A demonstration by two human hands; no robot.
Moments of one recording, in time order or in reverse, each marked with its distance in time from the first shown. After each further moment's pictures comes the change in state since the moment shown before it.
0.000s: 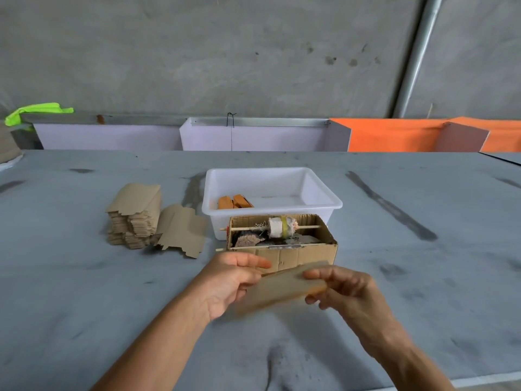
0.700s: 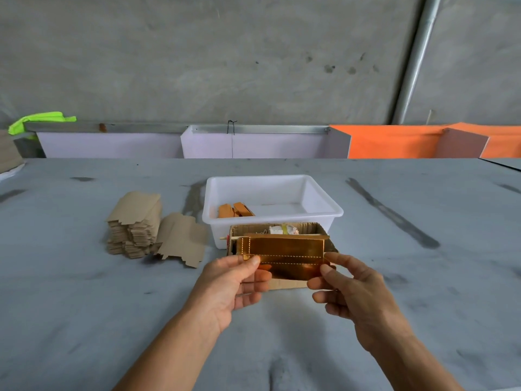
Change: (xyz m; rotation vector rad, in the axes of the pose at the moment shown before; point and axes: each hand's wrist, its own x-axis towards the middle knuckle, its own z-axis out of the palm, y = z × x) left_hand -0.009 0.008 0.008 -0.162 0.163 0.028; right_hand 0.014 -0.027 0.006 0.147 0.237 0.268
